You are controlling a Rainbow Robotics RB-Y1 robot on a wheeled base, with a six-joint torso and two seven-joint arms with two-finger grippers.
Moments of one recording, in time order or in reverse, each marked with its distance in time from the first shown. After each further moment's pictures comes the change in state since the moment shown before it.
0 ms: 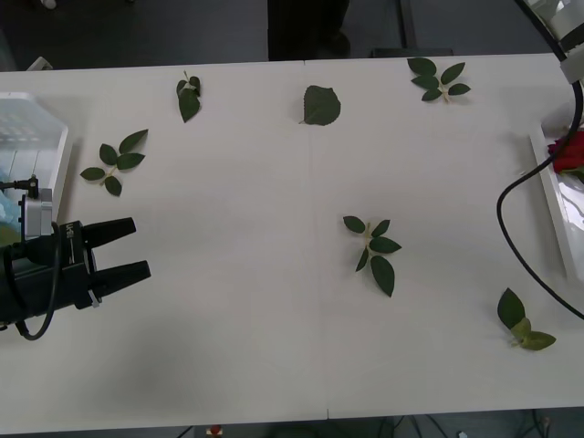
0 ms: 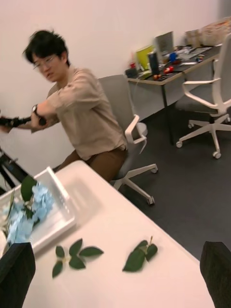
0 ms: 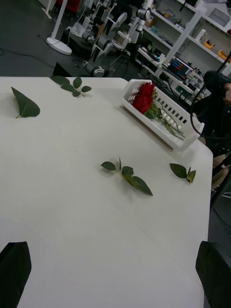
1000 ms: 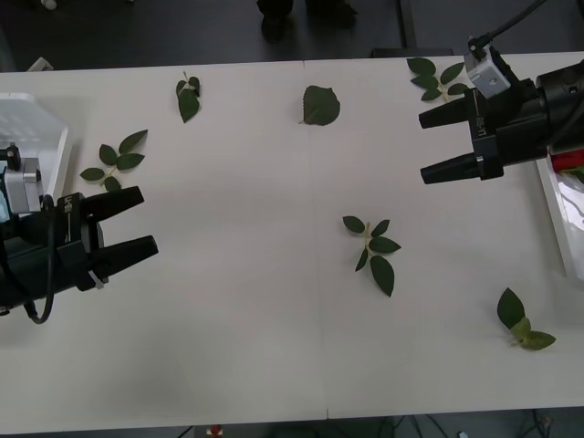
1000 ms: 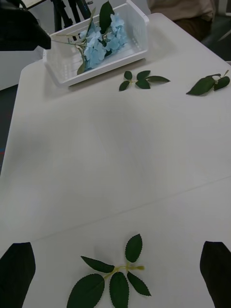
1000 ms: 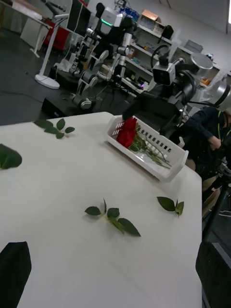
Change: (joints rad) right arm 0.506 -0.408 -0.004 -0.232 -0.319 0.462 0.495; left arm -0.001 0.013 -0.020 -0.153 0.105 -0.088 0.000
